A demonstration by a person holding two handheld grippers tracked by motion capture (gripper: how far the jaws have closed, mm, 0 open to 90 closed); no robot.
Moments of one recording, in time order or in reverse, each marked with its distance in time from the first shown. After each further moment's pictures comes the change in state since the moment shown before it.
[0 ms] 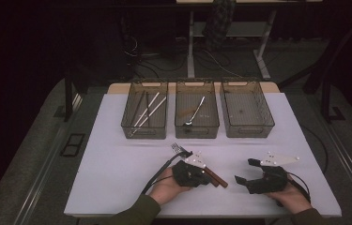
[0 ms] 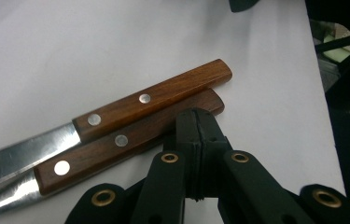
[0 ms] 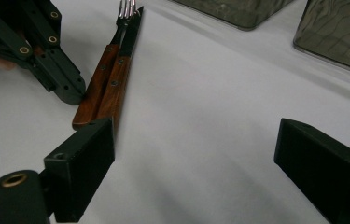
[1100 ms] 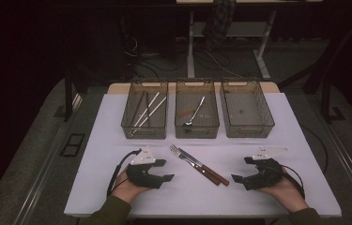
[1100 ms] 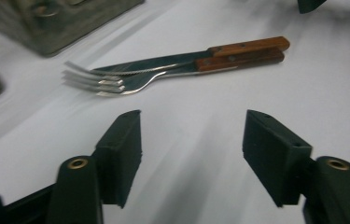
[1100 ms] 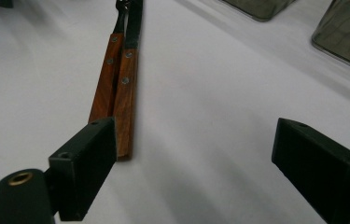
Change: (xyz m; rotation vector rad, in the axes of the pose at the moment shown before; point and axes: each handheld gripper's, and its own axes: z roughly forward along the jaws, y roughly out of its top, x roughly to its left) left arm 0.011 -0.078 -0.111 -0.178 0.274 -0.137; right arm 0.005 0.028 0.007 0.146 0.010 -0.024
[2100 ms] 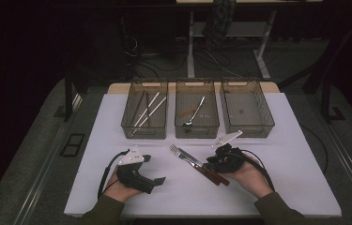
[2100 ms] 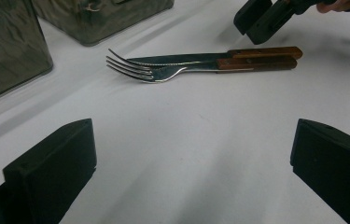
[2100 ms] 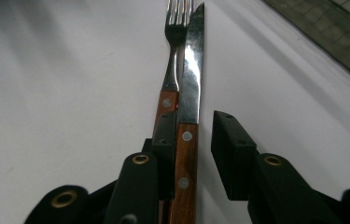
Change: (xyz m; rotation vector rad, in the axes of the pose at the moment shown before) left arm 0.004 -0.007 -0.014 -0.032 0.028 -0.059; right arm 0.037 0.071 0.066 0.169 0.084 -0.095
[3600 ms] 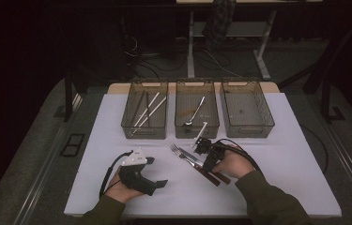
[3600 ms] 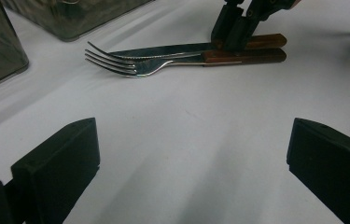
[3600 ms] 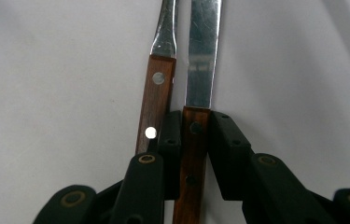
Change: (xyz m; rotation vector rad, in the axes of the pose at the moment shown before) left arm -0.004 0.001 0.004 0.023 -0.037 0.015; right arm 0.005 0.053 0.037 0.527 -0.054 -0.025
